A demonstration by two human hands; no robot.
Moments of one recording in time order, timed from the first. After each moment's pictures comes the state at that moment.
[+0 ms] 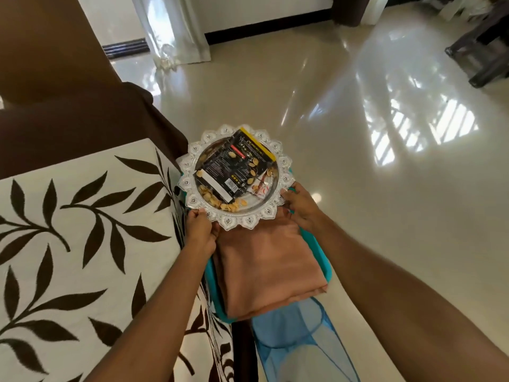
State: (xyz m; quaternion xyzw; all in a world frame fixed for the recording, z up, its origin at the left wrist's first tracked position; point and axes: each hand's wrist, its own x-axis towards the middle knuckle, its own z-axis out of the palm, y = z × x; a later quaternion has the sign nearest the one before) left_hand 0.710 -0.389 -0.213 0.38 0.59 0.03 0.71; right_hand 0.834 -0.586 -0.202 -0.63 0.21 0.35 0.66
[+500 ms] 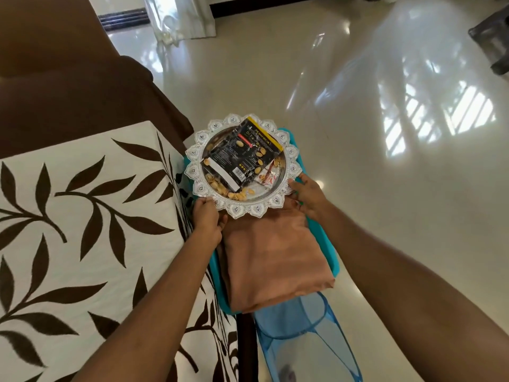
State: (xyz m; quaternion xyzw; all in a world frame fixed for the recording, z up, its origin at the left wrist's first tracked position) left_hand 0.717 -0.387 -0.235 0.38 0.60 0.00 0.70; right_hand 0.848 -0.581 -0.235 -0.66 0.24 0.36 0.62
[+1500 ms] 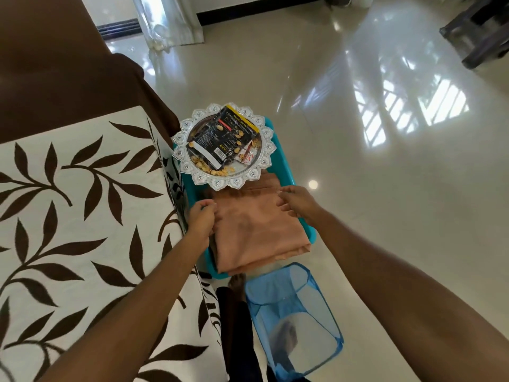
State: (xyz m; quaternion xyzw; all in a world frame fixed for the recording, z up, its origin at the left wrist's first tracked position) left_hand 0.638 -0.442 -0.199 0.51 0.54 -0.06 0.66; right_hand 0.766 -0.655 -0.186 -0.80 0.12 0.41 0.43
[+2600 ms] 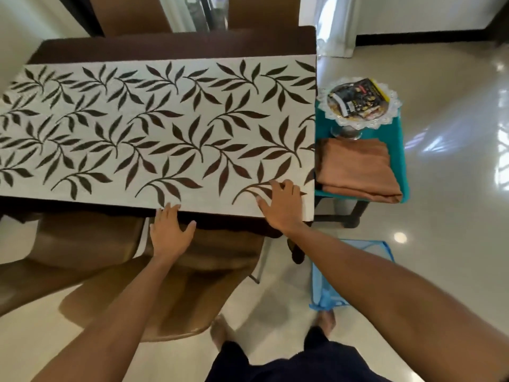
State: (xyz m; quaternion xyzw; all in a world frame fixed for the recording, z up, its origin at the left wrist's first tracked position) left_hand 0.088 -0.436 -0.103 0.82 0.55 -0.01 0.17; right_hand 0.347 -0.576 -0.135 -0.88 -0.40 0.17 0.19
